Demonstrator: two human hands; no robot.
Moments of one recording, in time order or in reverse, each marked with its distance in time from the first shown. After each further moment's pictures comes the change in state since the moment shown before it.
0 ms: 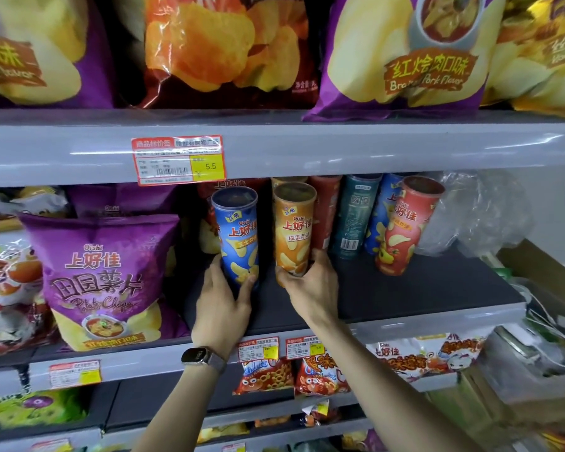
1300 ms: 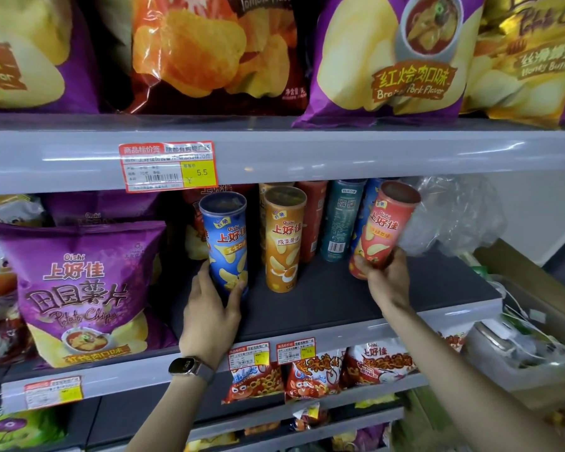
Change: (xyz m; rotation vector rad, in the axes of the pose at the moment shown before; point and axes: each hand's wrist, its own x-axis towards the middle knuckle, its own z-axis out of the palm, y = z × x) left_hand 0.000 -0.006 0.002 0.007 -0.015 0.003; right_hand 0.062 0.074 -0.112 0.194 0.176 0.189
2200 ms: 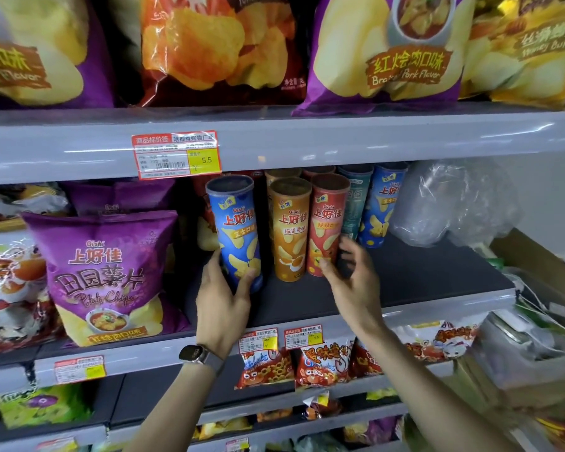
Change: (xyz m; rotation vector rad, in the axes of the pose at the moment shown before) left_hand -0.013 0.016 -0.011 -0.136 0.074 0.056; right_hand -0.090 -0.034 0.027 0.028 -0.220 -0.290
